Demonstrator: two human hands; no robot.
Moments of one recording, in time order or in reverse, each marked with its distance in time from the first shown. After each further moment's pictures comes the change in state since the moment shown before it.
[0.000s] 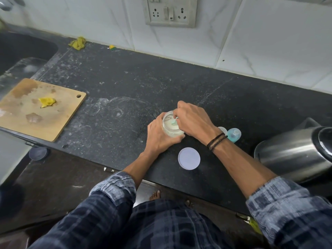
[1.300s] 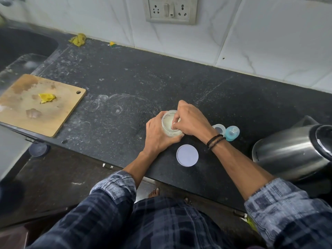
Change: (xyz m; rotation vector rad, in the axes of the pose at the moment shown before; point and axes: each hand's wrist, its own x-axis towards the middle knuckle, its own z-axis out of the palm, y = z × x) left_hand -0.008 0.000 0.004 0.040 0.041 0.006; right_hand -0.002 0.001 0.018 0.347 -0.062 0.202
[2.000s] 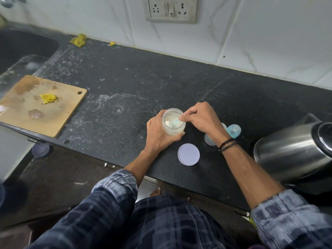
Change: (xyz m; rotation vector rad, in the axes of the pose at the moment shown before) left_hand -0.001 -0.004 0.001 0.020 -0.005 -0.020; right_hand -0.017 0.020 -0.020 0.490 0.029 0.239
